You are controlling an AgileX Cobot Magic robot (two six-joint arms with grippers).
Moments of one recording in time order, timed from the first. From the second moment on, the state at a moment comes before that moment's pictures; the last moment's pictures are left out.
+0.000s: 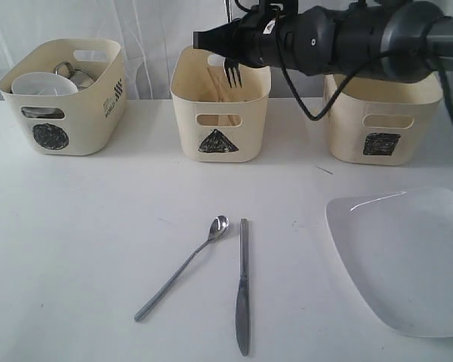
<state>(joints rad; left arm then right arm) -0.05 0.00 0.02 -0.13 0.21 0.18 0.32 1.96 -1.55 0.23 -0.02 -0.03</state>
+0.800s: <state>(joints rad) -0.05 0.00 0.02 -0.13 0.21 0.18 0.32 2.01 -1.69 0.11 0.34 -0.35</state>
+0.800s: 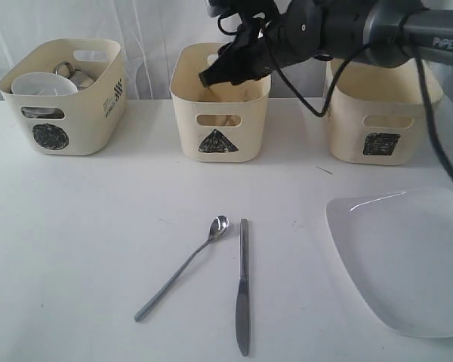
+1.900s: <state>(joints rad) -0.05 0.00 0.02 -0.13 0.21 0.18 0.63 2.11 -1.51 0.09 0.80 -1.57</state>
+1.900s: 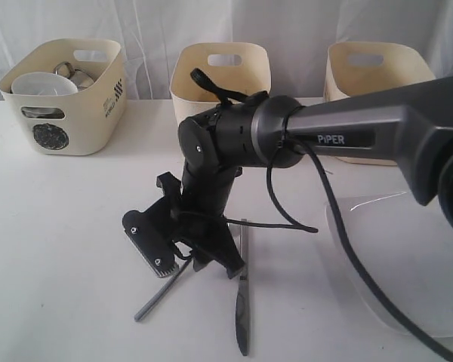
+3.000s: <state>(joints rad) -0.05 0.00 0.02 -0.13 0.21 0.18 0.60 2.21 -1.65 0.11 1.04 -1.21</state>
